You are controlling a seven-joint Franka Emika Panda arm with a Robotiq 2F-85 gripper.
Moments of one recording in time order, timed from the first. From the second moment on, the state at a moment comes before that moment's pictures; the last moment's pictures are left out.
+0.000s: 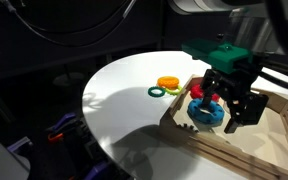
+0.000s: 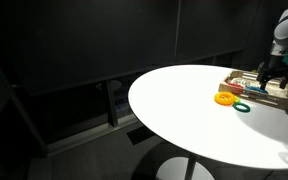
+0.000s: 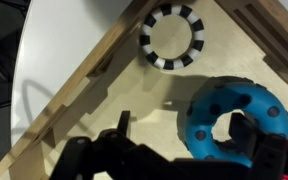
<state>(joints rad) -0.23 0.25 -0.27 -2.19 -0.01 2.31 0.08</state>
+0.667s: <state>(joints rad) -0.23 0.28 -0.27 -2.18 -0.05 2.31 0.18</state>
